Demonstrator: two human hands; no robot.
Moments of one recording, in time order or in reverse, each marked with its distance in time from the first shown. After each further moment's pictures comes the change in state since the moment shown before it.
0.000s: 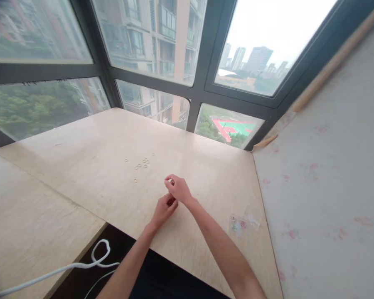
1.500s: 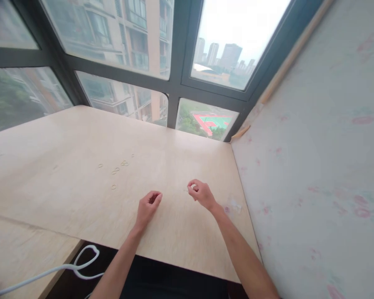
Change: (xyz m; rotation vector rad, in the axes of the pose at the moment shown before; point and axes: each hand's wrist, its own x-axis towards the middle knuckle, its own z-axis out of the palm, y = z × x) left_hand 0.008 0.005 -0.009 -0.082 0.056 -0.085; right_hand -0.082 0.071 -0.090 -0.070 0.164 0.117
